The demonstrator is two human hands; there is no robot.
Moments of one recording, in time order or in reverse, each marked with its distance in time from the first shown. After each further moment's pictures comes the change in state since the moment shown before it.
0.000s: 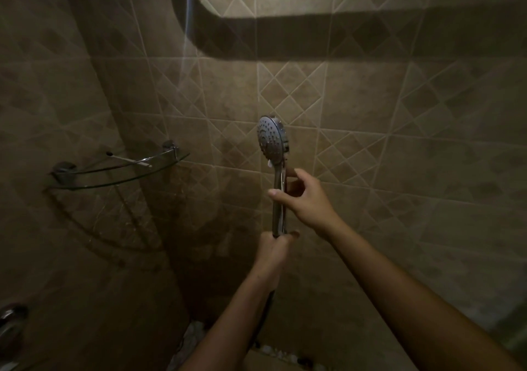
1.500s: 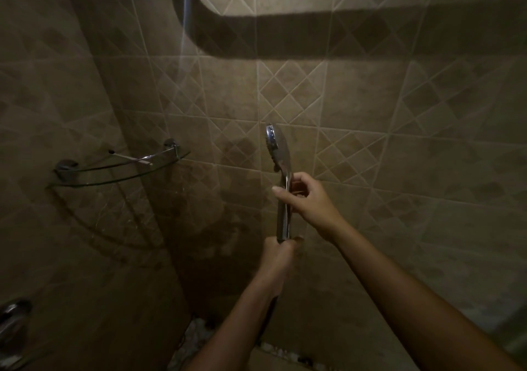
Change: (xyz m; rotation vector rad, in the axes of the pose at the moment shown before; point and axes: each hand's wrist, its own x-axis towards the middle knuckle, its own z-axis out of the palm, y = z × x) left_hand -0.012 -0.004 0.010 -0.012 0.026 -0.061; right_hand -0.002 0.009 -0.009 0.091 -0.042 0.085
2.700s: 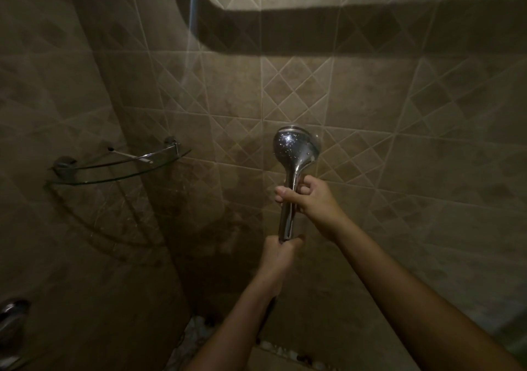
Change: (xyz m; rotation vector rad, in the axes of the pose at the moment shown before) left_hand 0.009 -0.001 -0.006 0.078 -0.012 0.093; right_hand 0.010 0.005 0.002 0.138 0.000 0.078
